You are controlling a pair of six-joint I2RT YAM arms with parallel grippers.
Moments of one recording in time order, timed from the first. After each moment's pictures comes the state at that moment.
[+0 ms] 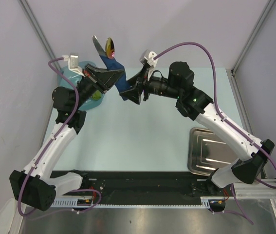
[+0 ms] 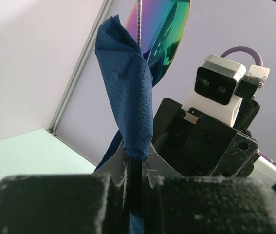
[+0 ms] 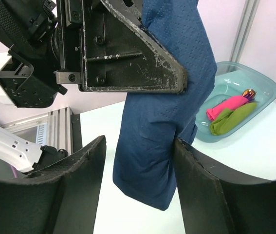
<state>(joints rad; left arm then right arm) -0.31 1.13 1.05 0.66 0.59 -0.93 0.79 1.47 1.63 -0.12 -0.51 0.10</state>
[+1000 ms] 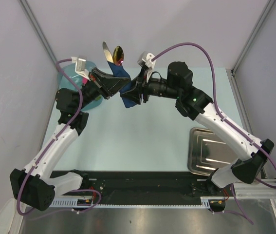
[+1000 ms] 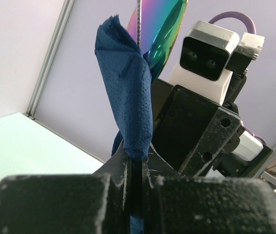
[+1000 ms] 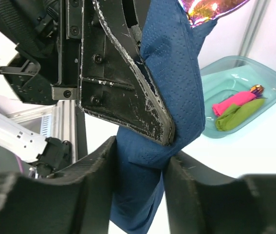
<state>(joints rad) -0.35 1.13 1.02 0.68 0.69 -0.94 0.80 1.48 1.65 -0.17 -0.54 0.08</state>
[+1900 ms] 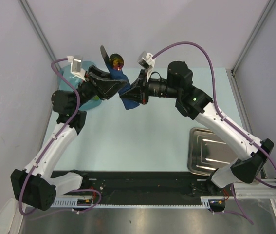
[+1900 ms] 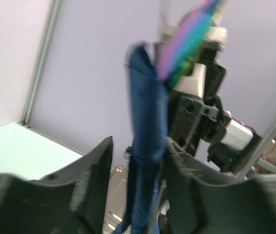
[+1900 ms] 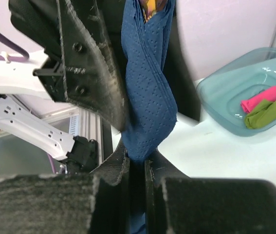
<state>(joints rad) -0.31 1.13 1.02 0.81 0.78 -0.99 0.80 1.48 1.65 -0.17 -0.62 0.19</state>
